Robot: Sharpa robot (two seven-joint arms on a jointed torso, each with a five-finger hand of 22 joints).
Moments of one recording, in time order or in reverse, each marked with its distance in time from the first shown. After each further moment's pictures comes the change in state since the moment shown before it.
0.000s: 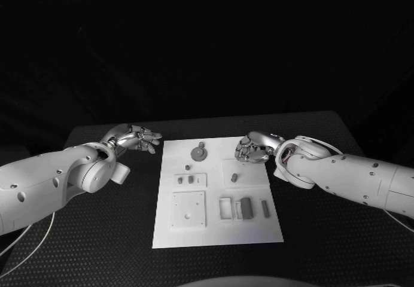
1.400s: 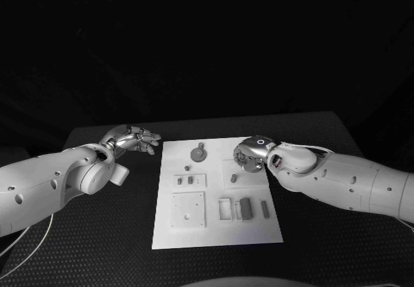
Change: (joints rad) left arm 0.000 -0.004 0.000 0.007 -0.002 0.000 0.002; left_hand 0.004 -0.004 0.003 -0.003 0.000 0.004 -0.004 0.000 0.001 0.000 0.000 0.000 -0.001 0.000 0.000 0.004 -0.005 0.000 0.000 0.000 0.000 0.002; right arm -0.006 0.065 -0.044 -0.056 -0.519 -0.004 -0.088; right_hand 0.004 -0.004 0.001 0.001 0.003 -0.004 0.005 0.000 -0.019 -0.003 0.003 0.004 0.062 -0.004 0.004 0.000 -0.001 0.008 -0.005 0.002 -0.004 0.000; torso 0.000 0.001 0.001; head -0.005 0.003
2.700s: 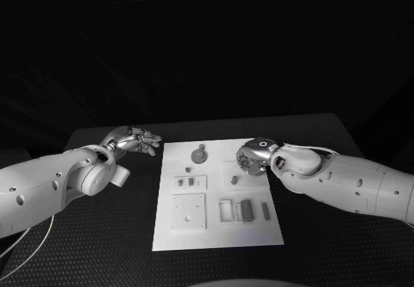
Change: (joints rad) left arm 0.000 -0.001 0.000 0.000 0.000 0.000 0.009; left_hand 0.008 -0.008 0.002 -0.013 0.000 0.011 0.004 0.000 0.003 0.011 -0.004 0.008 0.000 -0.004 -0.004 0.008 -0.010 0.000 0.000 0.000 0.000 0.004; right arm -0.001 -0.022 0.014 0.021 -0.031 0.030 0.017; right_hand -0.024 -0.111 0.002 0.013 0.002 -0.025 0.011 -0.018 -0.003 -0.027 0.012 0.004 -0.055 -0.005 0.010 -0.004 -0.002 -0.016 -0.004 0.003 -0.004 0.000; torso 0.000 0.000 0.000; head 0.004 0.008
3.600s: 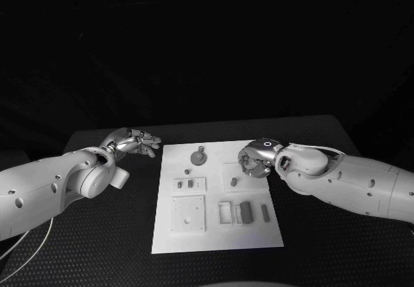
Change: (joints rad) left arm 0.000 -0.001 0.000 0.002 0.000 0.000 0.008; left_hand 0.004 -0.004 0.003 -0.003 0.000 0.004 0.004 0.000 0.001 0.000 0.000 0.000 0.000 0.000 0.000 0.004 -0.006 0.000 0.000 0.000 0.000 0.002; right arm 0.011 -0.058 0.009 0.071 0.041 0.025 -0.007; right_hand -0.027 -0.078 0.005 0.033 0.000 -0.052 0.006 -0.023 0.000 -0.071 0.010 -0.027 -0.007 -0.008 0.007 -0.004 -0.001 0.005 -0.004 0.004 0.000 0.000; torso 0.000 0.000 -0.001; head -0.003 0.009
